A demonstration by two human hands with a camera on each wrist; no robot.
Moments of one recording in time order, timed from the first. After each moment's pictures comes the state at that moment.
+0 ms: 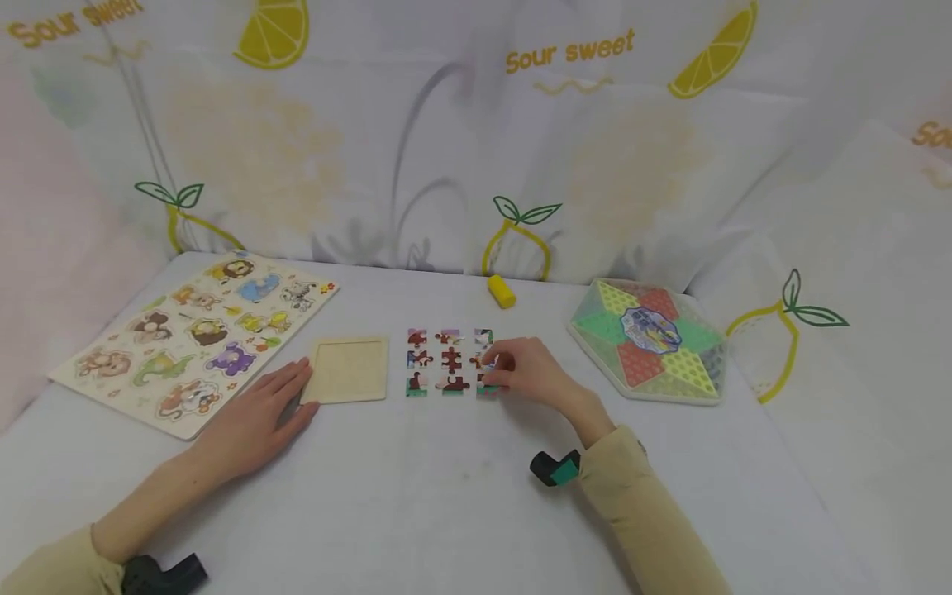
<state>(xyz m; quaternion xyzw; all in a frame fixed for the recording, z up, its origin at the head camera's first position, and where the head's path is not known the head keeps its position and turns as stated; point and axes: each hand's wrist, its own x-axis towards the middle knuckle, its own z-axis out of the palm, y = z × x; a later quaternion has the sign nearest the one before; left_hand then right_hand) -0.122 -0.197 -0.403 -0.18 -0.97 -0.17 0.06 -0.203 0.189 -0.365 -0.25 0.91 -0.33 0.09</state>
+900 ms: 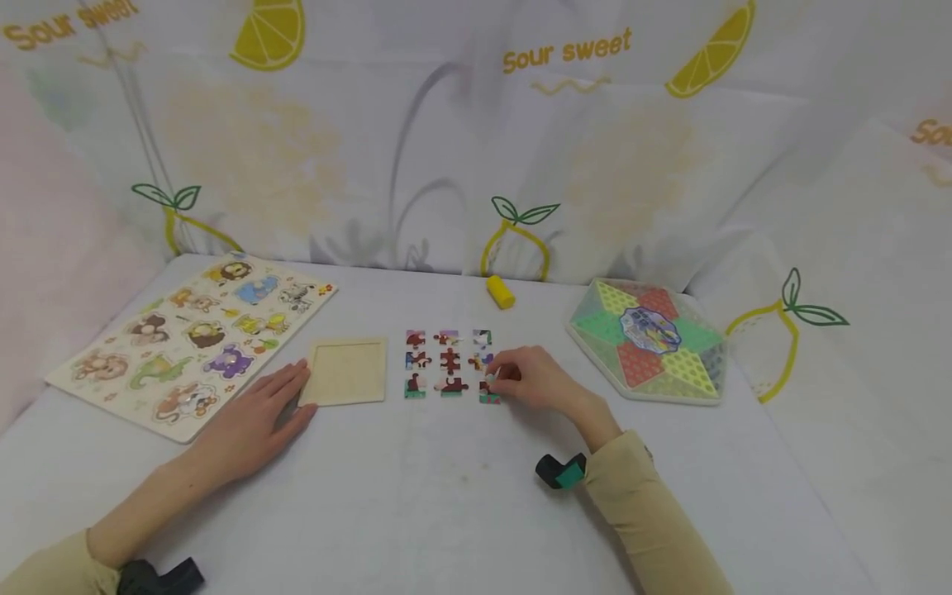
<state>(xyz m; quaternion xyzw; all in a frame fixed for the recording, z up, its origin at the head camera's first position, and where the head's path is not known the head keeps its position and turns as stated) -0.121 -0.197 -0.406 -0.18 -0.97 -0.17 0.06 -0.202 0.206 -0.377 -0.27 0.91 -0.29 0.10</state>
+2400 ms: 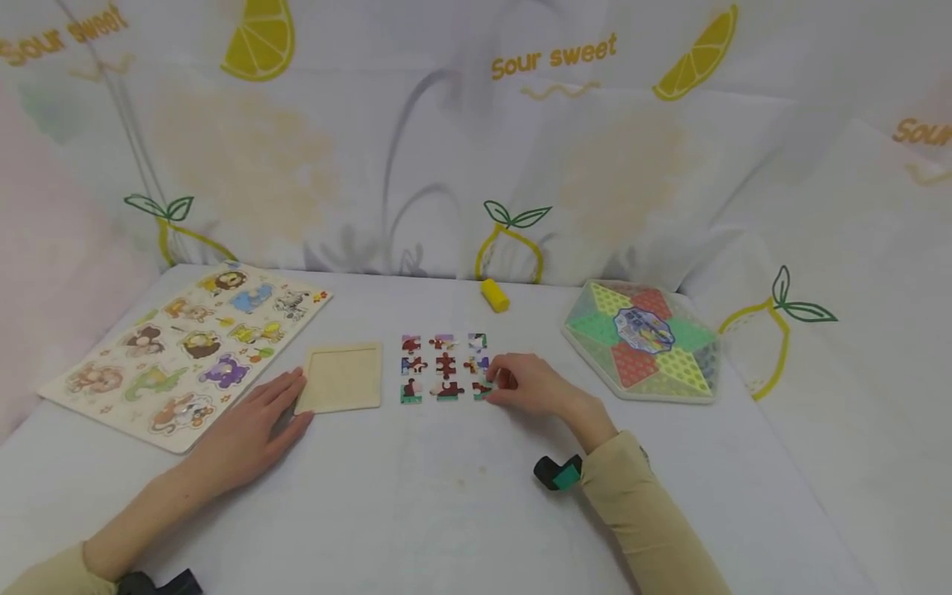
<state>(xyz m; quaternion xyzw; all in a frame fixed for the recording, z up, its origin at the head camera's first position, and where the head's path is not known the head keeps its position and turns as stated) -0.123 -0.196 -0.404 -0.17 -0.97 -0.17 0.05 -0.203 0.210 -0.378 -0.28 0.91 -0.28 0.12</state>
